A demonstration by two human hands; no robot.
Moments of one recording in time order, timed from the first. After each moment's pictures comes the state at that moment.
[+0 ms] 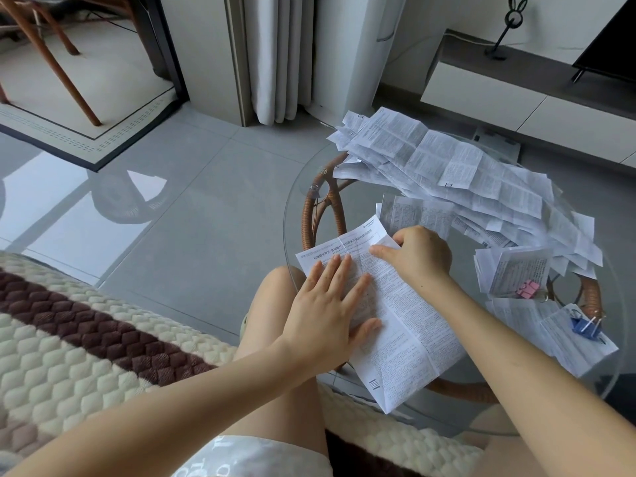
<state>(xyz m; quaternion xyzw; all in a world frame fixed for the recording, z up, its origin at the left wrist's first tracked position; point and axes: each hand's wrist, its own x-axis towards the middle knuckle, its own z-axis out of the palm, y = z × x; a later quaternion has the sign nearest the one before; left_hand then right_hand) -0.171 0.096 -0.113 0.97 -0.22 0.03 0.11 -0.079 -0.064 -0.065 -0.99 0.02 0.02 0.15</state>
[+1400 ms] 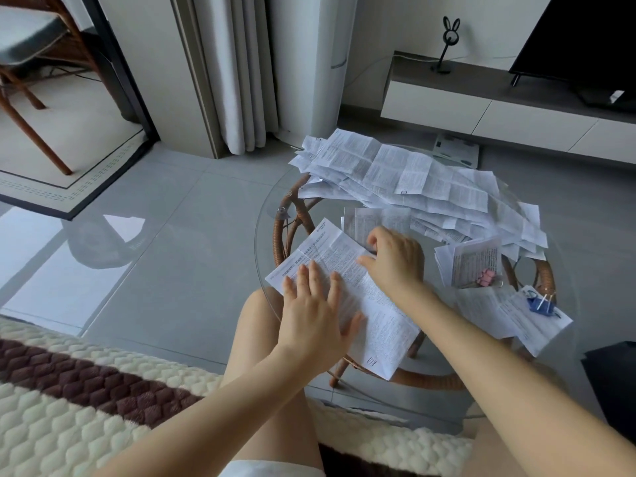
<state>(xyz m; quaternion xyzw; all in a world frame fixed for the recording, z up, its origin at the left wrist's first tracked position) -0.164 0.069 -0.087 0.99 -0.14 -0.06 0.03 -0.093 -0.073 -0.054 -0.99 0.01 -0.07 0.12</state>
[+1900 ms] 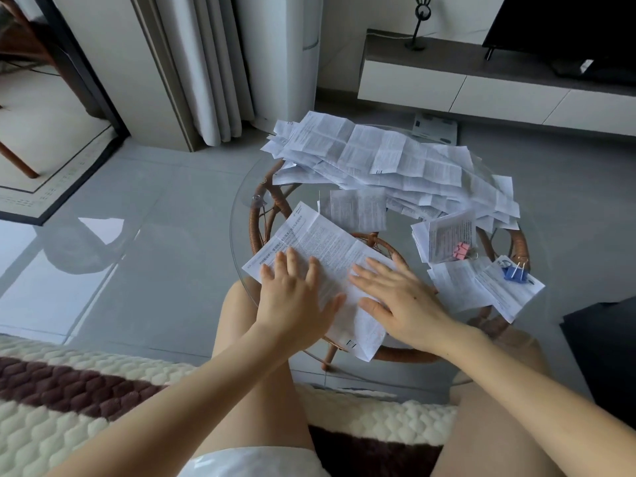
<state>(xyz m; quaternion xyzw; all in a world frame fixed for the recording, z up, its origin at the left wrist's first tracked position) -0.160 0.068 -0.075 0.98 -0.15 -0.09 -0.01 -0.172 -0.129 -0.082 -0.96 -0.23 0.03 0.13</state>
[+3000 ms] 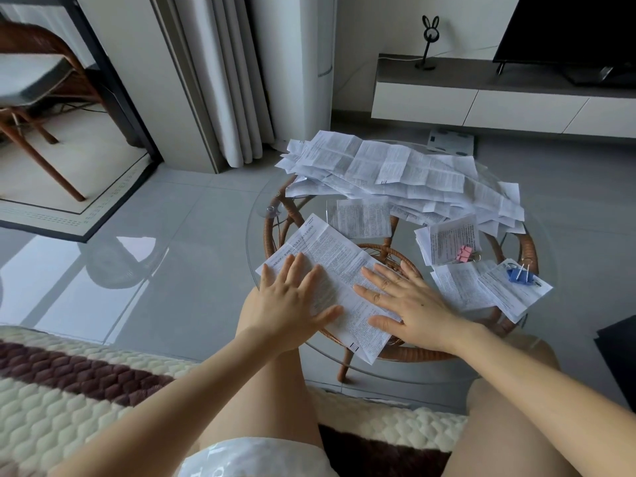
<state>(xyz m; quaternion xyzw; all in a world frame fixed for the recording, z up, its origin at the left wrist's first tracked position) -0.162 0.092 -0.087 0.98 -0.20 -0.06 0.04 -0.173 -0.154 -0.098 -0.96 -0.28 0.08 0.05</state>
